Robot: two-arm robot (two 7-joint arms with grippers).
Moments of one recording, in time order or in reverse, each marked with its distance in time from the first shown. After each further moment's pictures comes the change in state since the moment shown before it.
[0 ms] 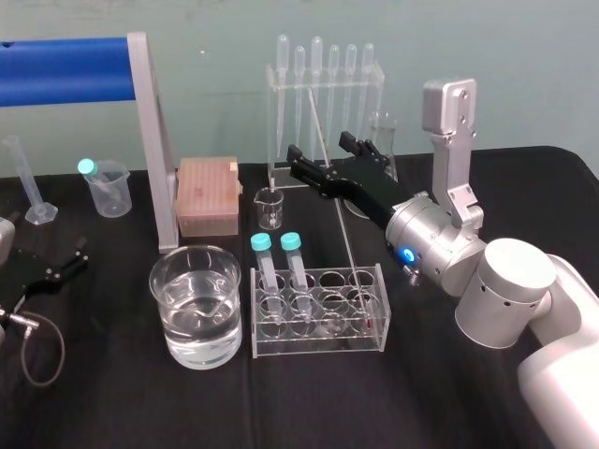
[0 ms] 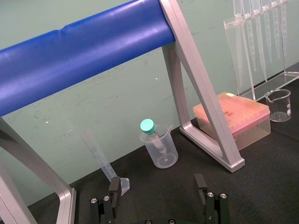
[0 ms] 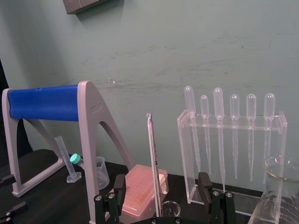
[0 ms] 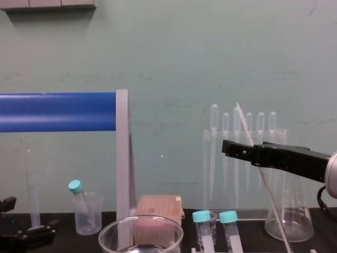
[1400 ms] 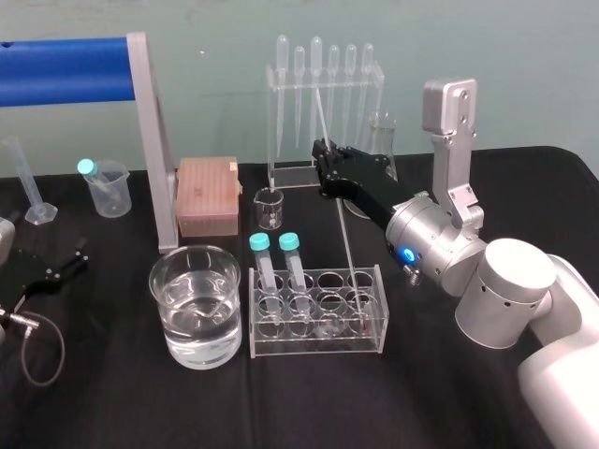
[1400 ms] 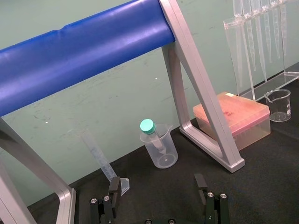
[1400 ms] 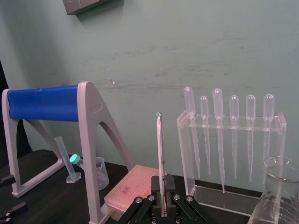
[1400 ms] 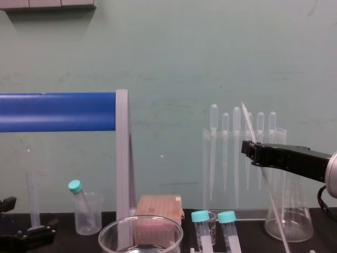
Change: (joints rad) left arm 0.000 0.000 0.000 0.000 0.000 0.000 0.000; right arm -0.001 0.001 -0.001 -0.002 0.000 -0.003 -0.002
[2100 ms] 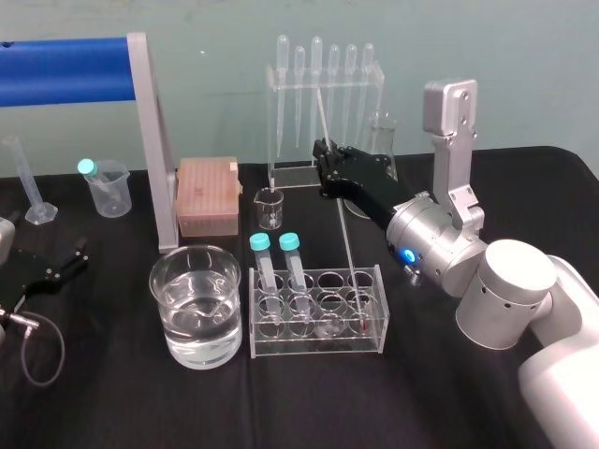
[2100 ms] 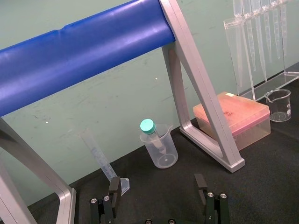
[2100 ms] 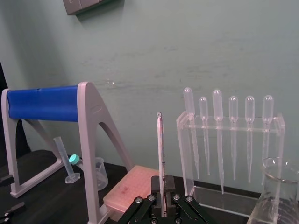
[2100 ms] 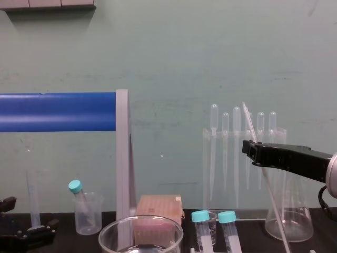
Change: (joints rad) left arm 0.000 0.000 0.000 0.000 0.000 0.000 0.000; right arm -0.002 0.000 0.001 0.000 -0.005 -0.006 0.000
